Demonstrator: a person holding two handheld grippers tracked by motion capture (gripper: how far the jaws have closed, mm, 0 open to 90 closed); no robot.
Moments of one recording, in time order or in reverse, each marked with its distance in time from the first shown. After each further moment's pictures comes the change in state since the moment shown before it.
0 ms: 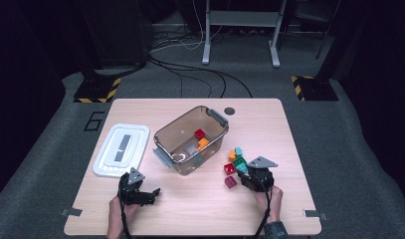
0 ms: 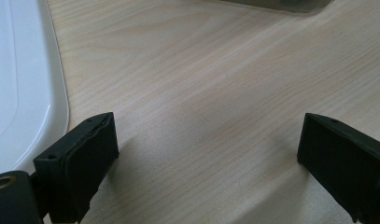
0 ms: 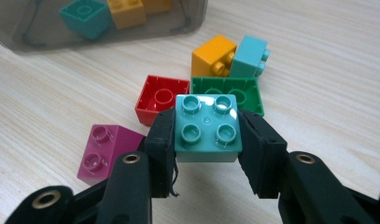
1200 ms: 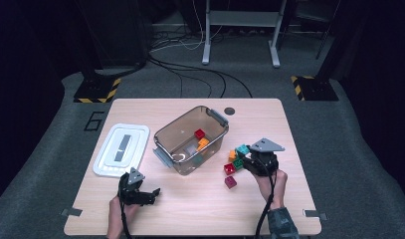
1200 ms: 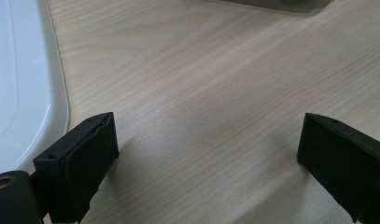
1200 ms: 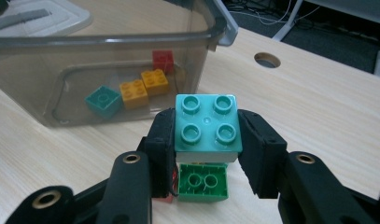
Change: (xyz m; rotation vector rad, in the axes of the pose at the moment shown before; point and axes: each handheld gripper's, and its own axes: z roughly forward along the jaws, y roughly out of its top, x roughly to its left) left arm 0.000 0.000 0.000 -0.001 0.000 0.001; right arm -0.002 0.067 -0.039 -0.123 -0.022 -0.057
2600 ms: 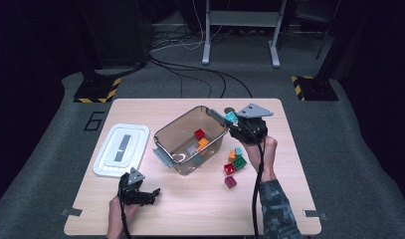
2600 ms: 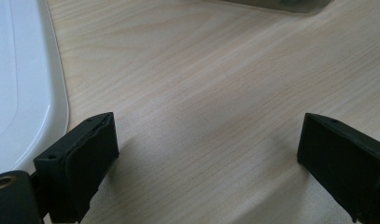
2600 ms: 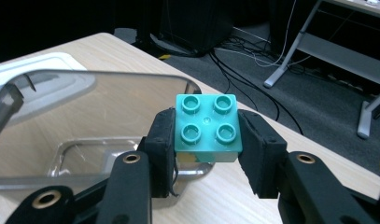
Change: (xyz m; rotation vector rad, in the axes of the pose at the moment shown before) left arm 0.000 0.000 0.000 0.000 0.000 0.000; right arm 0.003 0.102 0.011 -0.101 -0.002 -0.090
